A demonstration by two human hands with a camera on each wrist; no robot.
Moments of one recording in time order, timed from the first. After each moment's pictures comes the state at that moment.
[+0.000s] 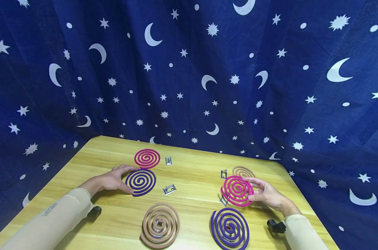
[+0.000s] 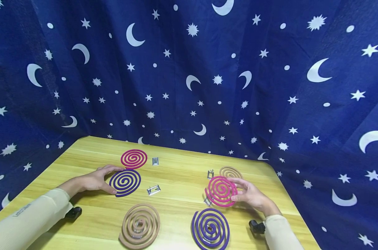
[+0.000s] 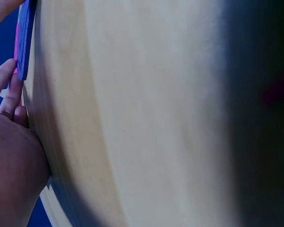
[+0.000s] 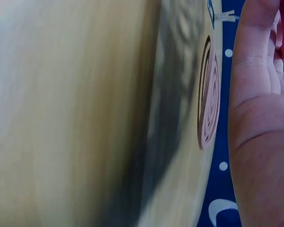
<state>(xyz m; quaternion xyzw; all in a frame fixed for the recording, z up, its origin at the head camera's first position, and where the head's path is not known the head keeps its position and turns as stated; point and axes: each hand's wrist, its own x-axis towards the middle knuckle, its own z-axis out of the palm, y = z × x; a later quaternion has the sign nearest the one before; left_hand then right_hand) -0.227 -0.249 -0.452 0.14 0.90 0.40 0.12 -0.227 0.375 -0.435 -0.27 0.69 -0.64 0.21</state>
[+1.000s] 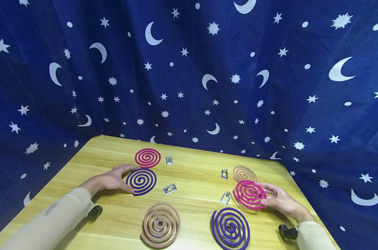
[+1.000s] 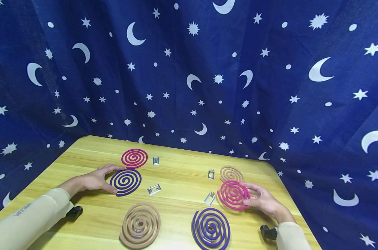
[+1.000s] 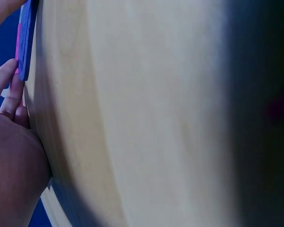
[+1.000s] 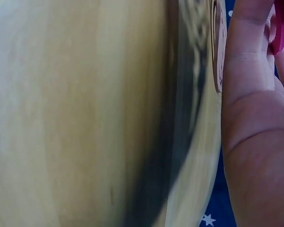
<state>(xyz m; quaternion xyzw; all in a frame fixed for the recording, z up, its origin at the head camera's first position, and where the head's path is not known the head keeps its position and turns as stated) -0.228 -0.249 -0.453 0.14 0.90 0.40 0.11 -0.216 0.420 -0.445 -0.25 0.65 -0.68 0.25</state>
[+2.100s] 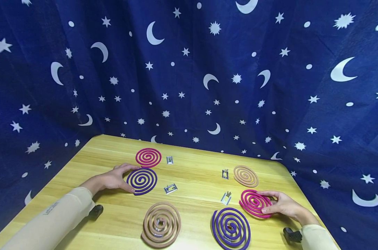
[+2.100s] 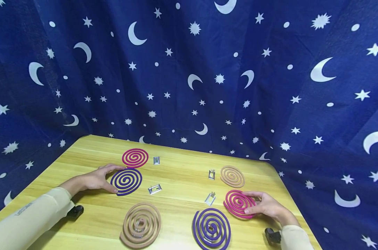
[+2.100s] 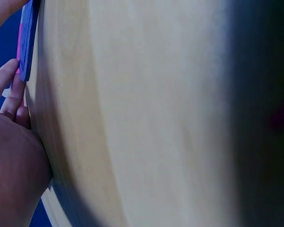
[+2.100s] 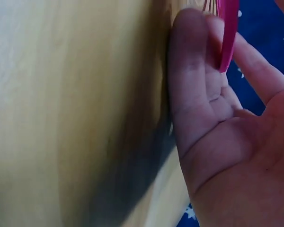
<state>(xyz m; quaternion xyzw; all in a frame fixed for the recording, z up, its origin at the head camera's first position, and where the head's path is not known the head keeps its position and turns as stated) -0.225 -0.247 -0.448 0.14 0.90 0.41 0.12 -0.203 0.422 -0.441 -0.16 0.81 -0.52 0.21</state>
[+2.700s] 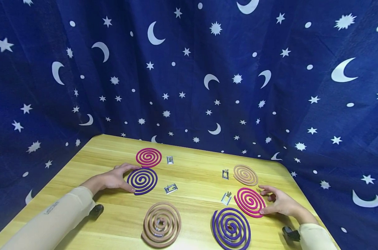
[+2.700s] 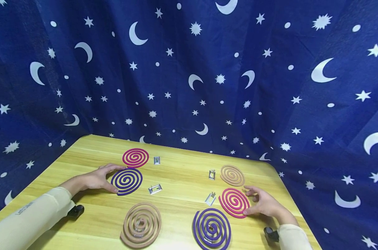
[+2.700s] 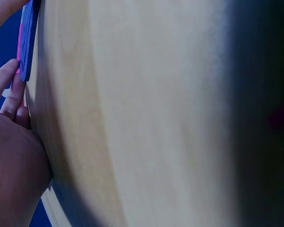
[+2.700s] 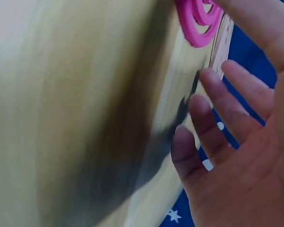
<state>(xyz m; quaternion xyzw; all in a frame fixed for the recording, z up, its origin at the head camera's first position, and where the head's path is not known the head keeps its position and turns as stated) -0.227 -0.249 -0.452 0.13 0.90 0.40 0.12 -0.202 0.405 -0.429 -0.20 0.88 -0.41 0.11</state>
